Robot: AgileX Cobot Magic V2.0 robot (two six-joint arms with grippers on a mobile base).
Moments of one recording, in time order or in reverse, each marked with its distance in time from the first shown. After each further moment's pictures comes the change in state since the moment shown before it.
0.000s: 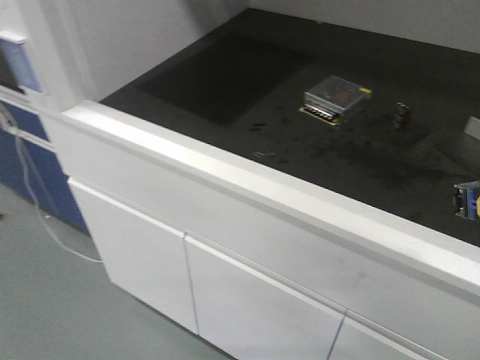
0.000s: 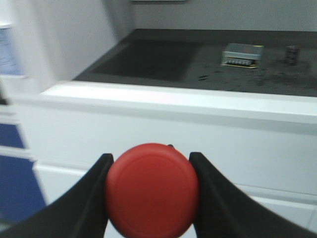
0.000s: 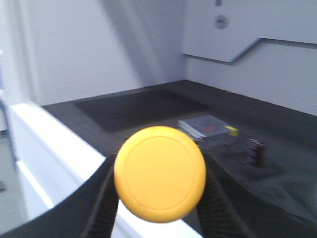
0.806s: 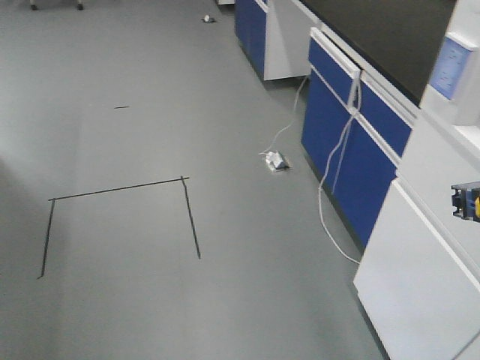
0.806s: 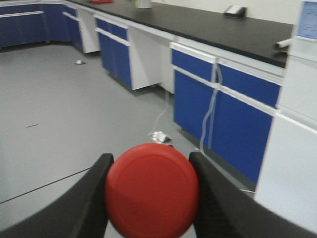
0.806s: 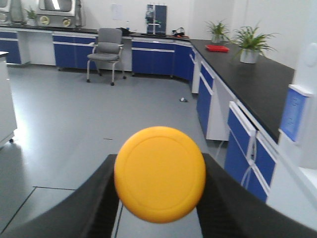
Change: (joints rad) left arm 0.000 0.000 0.000 0.001 0.002 0.000; right arm 0.000 0.000 0.000 0.000 0.001 0.000
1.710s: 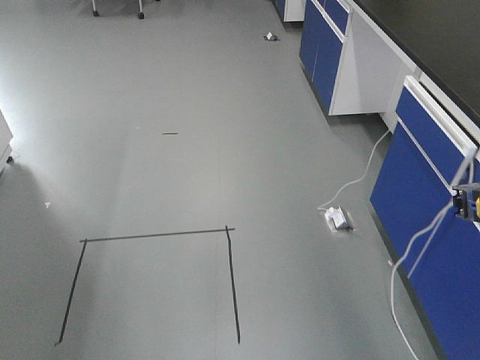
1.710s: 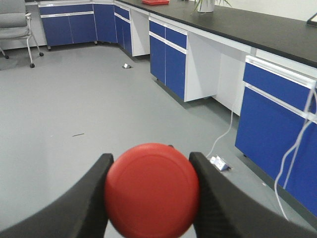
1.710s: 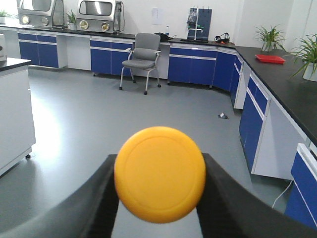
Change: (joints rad) left arm 0.000 0.000 0.000 0.000 0.001 0.000; right arm 0.000 0.002 0.000 0.001 0.000 0.000
